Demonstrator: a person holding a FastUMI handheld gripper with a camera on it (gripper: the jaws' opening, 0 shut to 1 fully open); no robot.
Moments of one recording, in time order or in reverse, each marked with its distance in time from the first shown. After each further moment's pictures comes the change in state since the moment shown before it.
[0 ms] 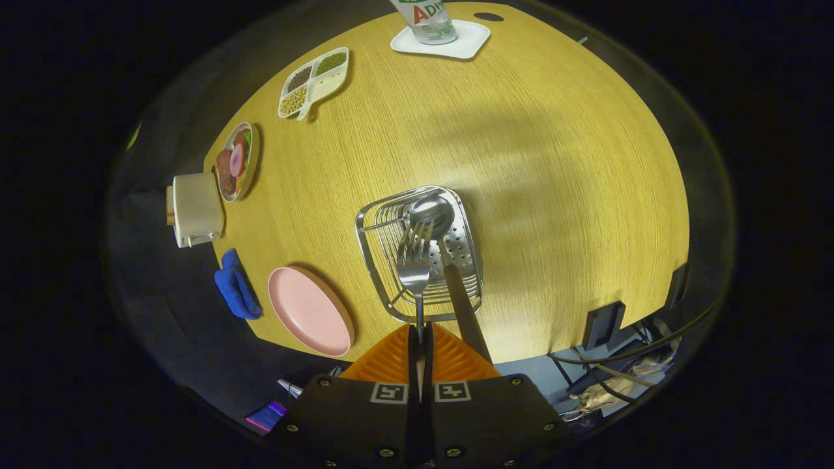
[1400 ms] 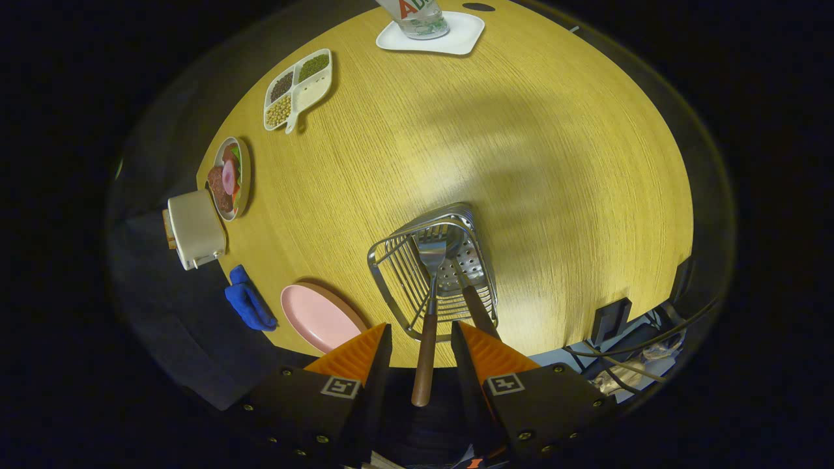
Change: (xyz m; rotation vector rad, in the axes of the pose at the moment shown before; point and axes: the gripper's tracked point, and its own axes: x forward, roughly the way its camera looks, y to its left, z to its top) arm -0.011 0.014 0.025 0.078 0.034 -0.006
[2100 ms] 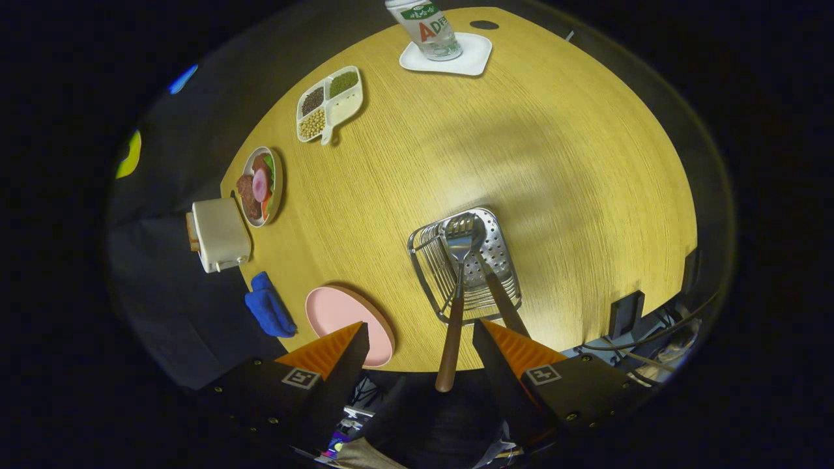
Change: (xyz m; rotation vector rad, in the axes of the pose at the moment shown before) arm -0.021 0.021 -0.014 -0.017 -0.151 0.073
